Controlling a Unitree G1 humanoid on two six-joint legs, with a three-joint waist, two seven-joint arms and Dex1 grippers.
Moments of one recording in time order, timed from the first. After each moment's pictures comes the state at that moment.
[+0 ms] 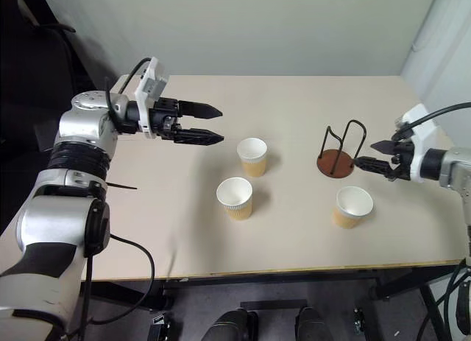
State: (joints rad) left arm -1.29 0.65 -0.06 0.98 -0.25 0.22 -1.57; right arm -0.65 -0.91 -0.08 0.07 0.42 0.84 0.98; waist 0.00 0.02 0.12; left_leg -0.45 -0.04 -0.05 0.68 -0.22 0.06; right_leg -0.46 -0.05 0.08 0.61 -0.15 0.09
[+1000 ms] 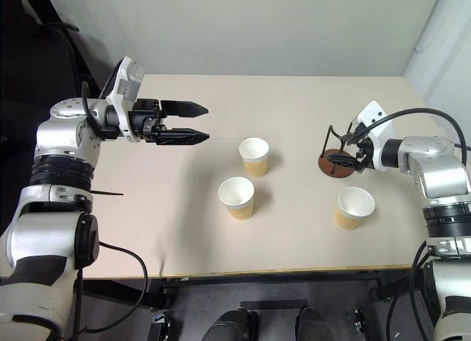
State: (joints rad) left arm -1.17 0.69 0.01 0.82 -0.32 0.29 -1.57; right arm -0.82 -0.77 0.07 0.25 0.20 0.56 0.97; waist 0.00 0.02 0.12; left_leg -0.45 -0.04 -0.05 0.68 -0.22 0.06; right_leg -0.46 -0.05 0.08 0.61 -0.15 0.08
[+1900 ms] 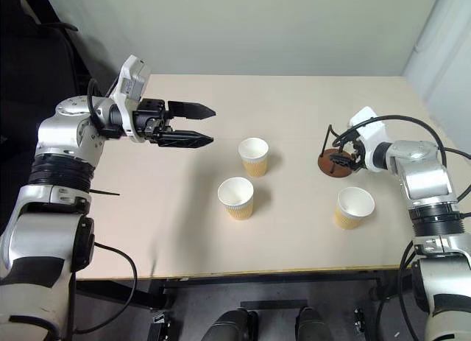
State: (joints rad) left arm -1.17 0.72 -0.11 0.76 -0.47 0.33 -1.58; right arm -0.82 -0.70 0.09 0.29 0.08 0.60 0.81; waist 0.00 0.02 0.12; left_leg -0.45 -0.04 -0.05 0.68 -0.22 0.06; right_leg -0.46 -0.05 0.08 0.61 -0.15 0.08
